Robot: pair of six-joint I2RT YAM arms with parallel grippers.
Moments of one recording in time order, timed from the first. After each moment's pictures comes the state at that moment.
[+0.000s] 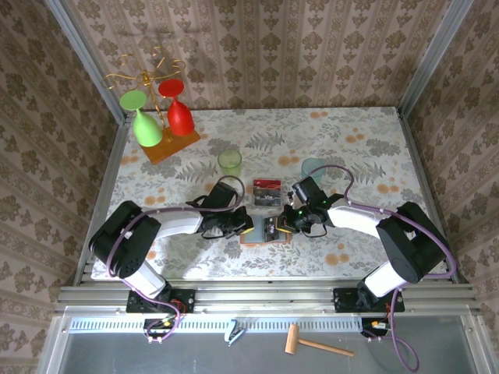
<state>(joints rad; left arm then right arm) -0.72 1.61 0.67 -0.04 0.48 -1.02 0.55 1.54 0.72 -0.25 -0.45 0.81</state>
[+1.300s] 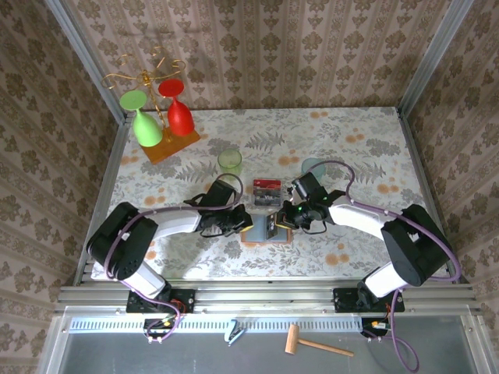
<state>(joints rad) -0.70 1.57 0.68 -0.06 0.48 -1.01 0.55 1.51 0.77 -0.31 -0.45 0.81</state>
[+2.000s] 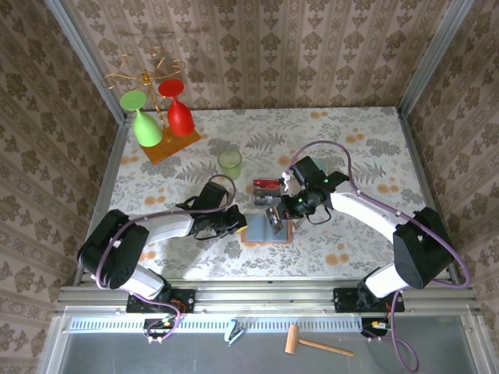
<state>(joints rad) -0.66 1.49 0.61 -0.05 0.48 -1.01 0.55 1.49 1.03 -0.69 -0.41 0.32</state>
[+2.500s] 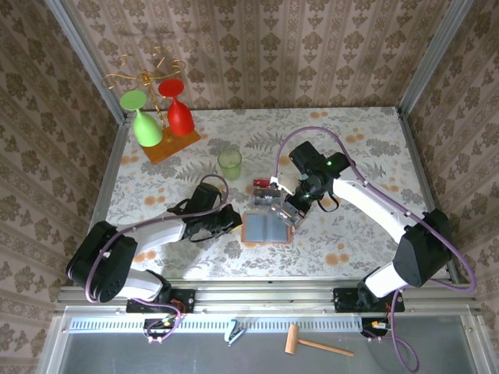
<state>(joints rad) -0.63 1.38 0.56 -0.06 0.47 -1.01 0.55 1.52 1.29 -1.07 -0.34 -0.41</state>
